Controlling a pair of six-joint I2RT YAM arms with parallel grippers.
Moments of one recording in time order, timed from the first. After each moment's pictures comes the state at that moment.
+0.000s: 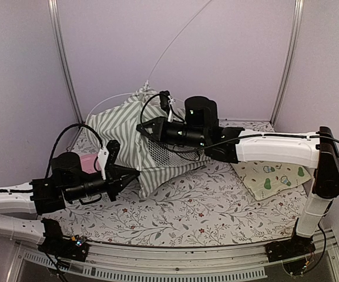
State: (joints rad) left arm -1.03 0.86 0.48 0.20 -0.01 -0.16; right arm 1.01 1.81 1.47 0.24 -0.15 0.75
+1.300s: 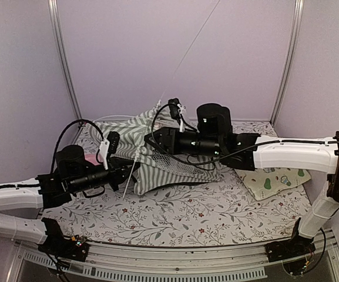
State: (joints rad) left arm -0.88 0.95 0.50 0.30 0.09 -0.27; right arm 1.04 1.67 1.30 0.19 -0.11 0.64
